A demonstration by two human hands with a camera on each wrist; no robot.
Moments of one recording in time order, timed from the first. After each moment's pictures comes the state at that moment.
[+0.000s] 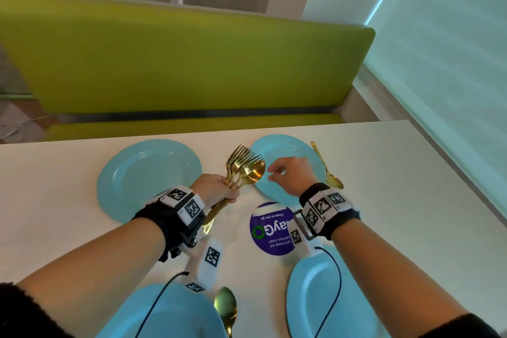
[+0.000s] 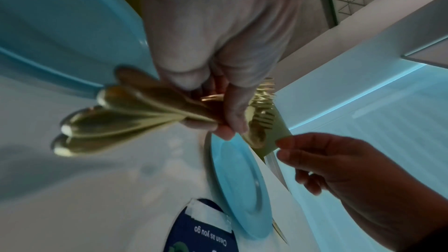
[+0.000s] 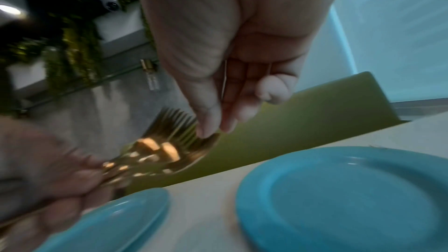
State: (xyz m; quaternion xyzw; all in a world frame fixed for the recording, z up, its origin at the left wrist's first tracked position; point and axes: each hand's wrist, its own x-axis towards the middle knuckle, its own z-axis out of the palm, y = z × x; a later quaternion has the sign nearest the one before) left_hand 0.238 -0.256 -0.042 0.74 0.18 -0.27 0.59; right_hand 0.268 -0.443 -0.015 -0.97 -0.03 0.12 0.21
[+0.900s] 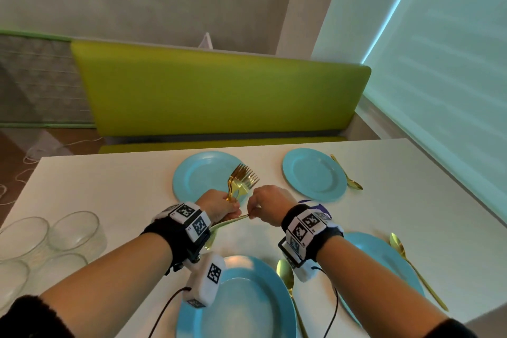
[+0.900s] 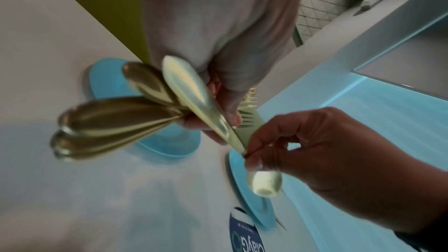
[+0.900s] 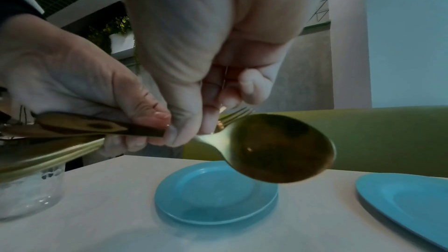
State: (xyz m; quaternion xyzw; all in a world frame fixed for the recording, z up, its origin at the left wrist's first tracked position) left_hand 0.136 -0.132 -0.013 0.77 0.15 -0.22 0.59; right_hand 0.146 -0.283 0.018 -0.96 -0.23 0.15 0.03
